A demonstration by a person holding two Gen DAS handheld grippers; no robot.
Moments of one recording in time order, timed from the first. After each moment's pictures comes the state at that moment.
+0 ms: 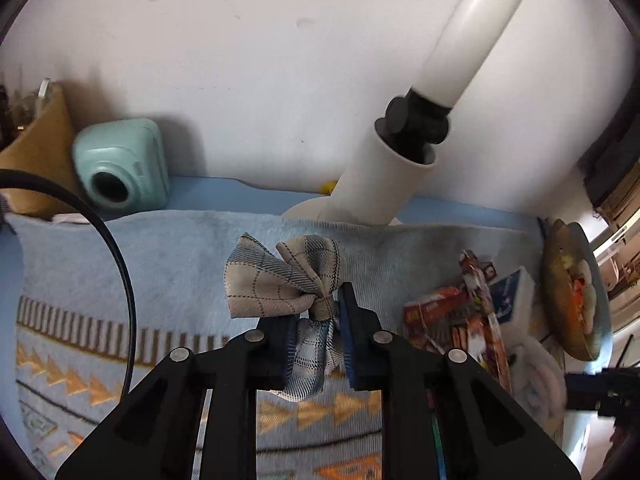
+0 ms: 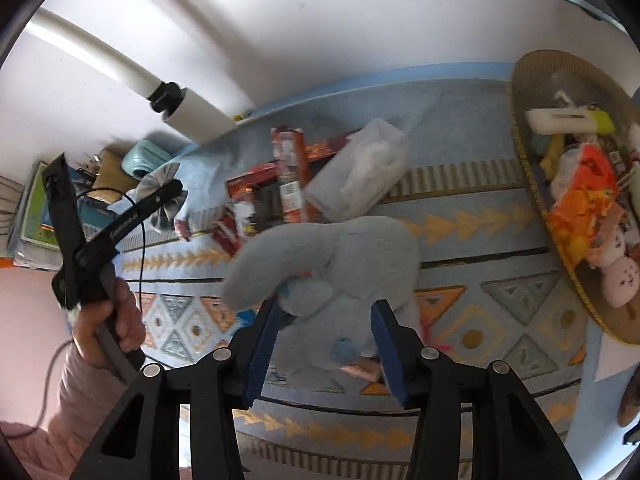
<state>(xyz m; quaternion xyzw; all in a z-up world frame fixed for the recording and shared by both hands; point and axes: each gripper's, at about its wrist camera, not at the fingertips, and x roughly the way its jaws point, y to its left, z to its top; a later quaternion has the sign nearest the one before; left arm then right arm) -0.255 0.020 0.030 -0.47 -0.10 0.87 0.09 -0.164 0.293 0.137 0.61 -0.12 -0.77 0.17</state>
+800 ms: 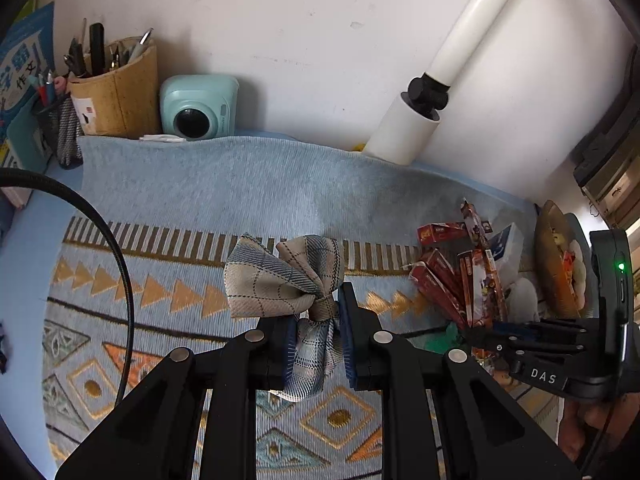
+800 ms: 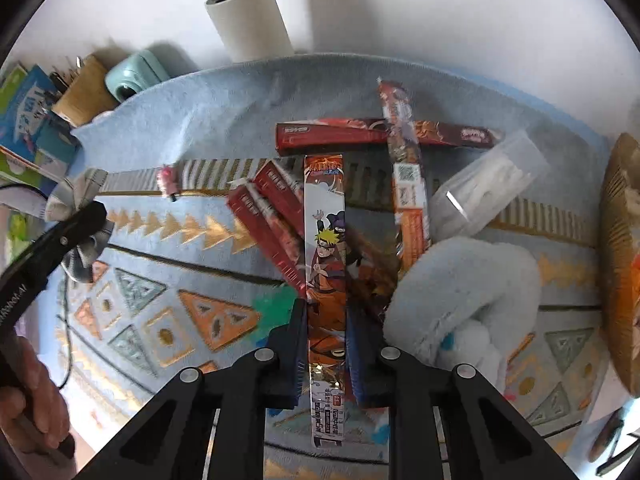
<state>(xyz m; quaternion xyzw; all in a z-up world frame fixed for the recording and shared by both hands) -0.190 -0.024 0.036 -0.49 -0.12 0.86 0.07 -0.170 0.197 0.089 0.63 0.02 -0.76 0.17</state>
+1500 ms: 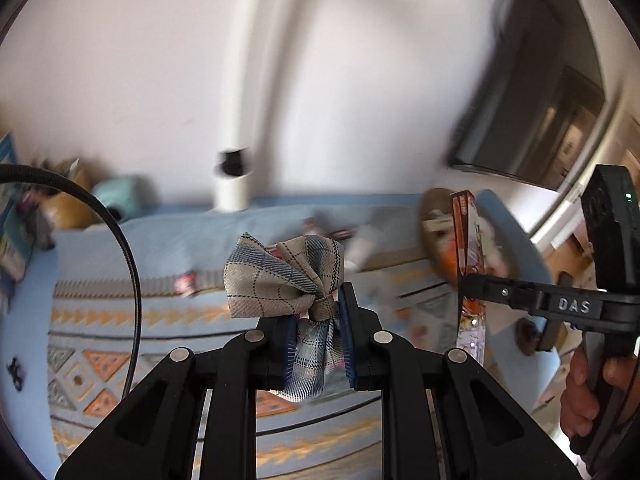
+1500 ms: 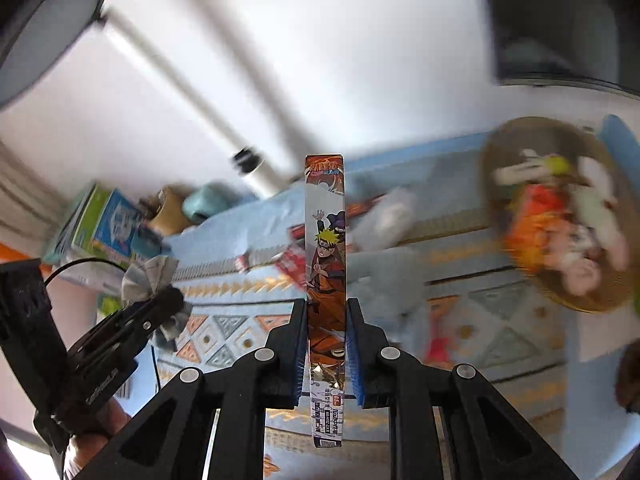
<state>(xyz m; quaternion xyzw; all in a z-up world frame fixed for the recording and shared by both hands) -0.121 0.099 0.150 -0.41 -0.05 0.90 0.17 -0.087 0.340 0.232 0.50 -0.15 -0.84 0.16</state>
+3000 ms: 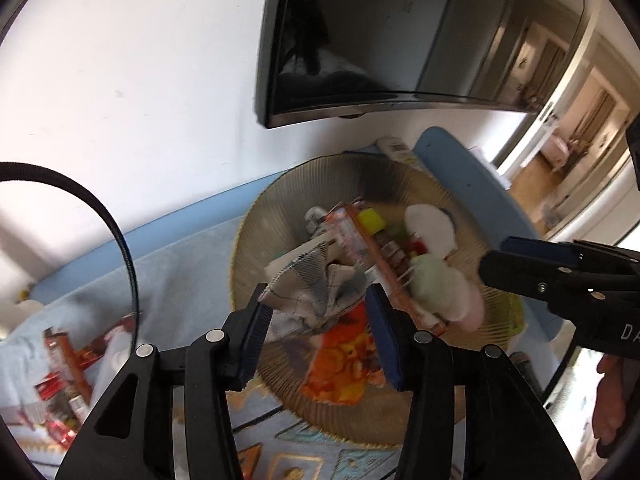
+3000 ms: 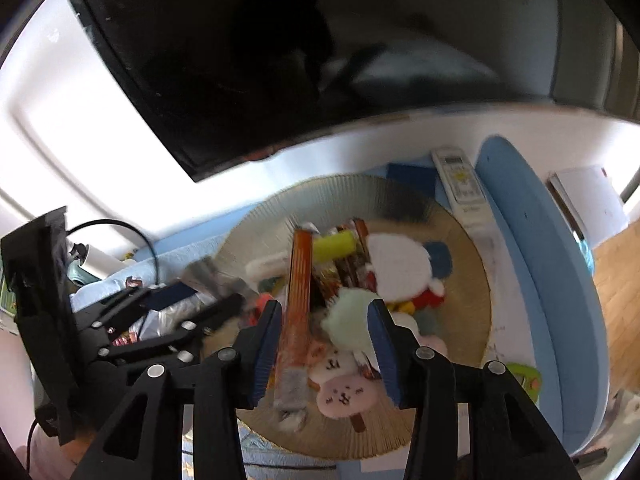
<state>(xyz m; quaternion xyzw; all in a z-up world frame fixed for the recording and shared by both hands) -0.264 0.381 0.069 -0.48 0.05 0.83 0.27 -0.193 0.544 0.193 0.52 -0.11 -0.85 0.05</state>
